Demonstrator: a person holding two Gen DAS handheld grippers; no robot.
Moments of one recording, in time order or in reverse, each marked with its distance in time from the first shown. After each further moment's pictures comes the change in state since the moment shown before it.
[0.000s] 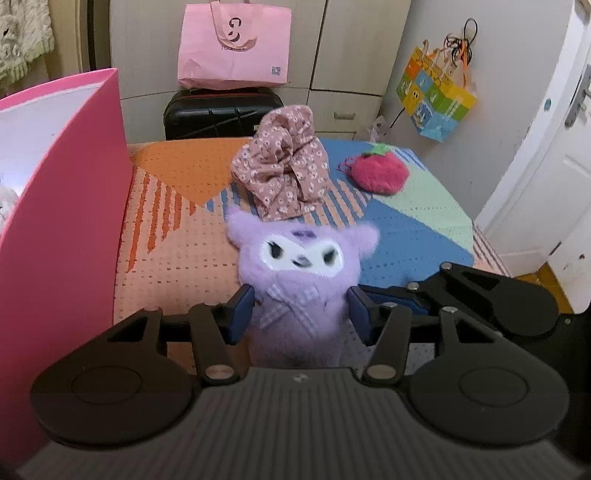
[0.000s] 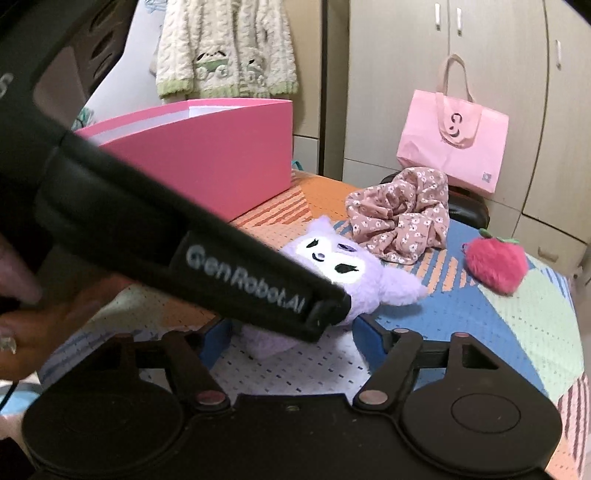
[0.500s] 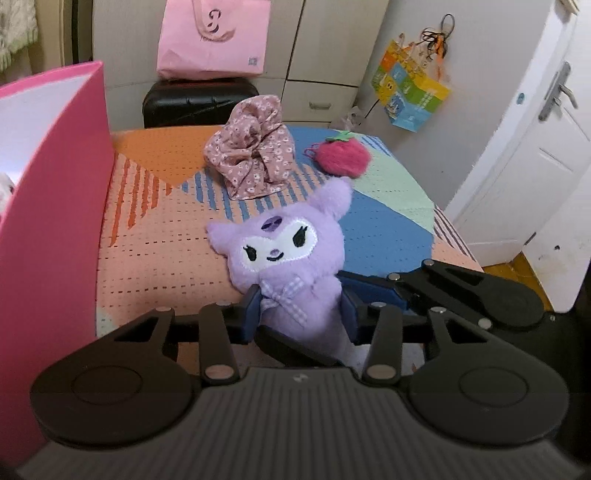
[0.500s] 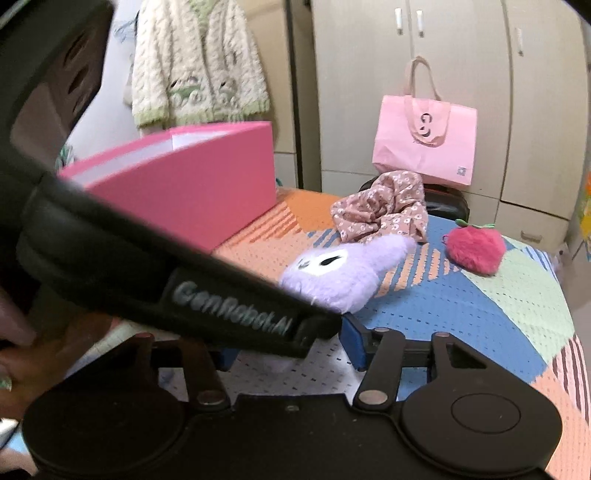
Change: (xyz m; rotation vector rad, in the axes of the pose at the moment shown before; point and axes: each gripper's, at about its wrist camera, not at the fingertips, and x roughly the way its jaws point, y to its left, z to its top) left arm -0.027 -0.011 -0.011 0.017 0.027 -0.077; right arm -0.027 0.006 -0.005 0.131 -0.066 -0.040
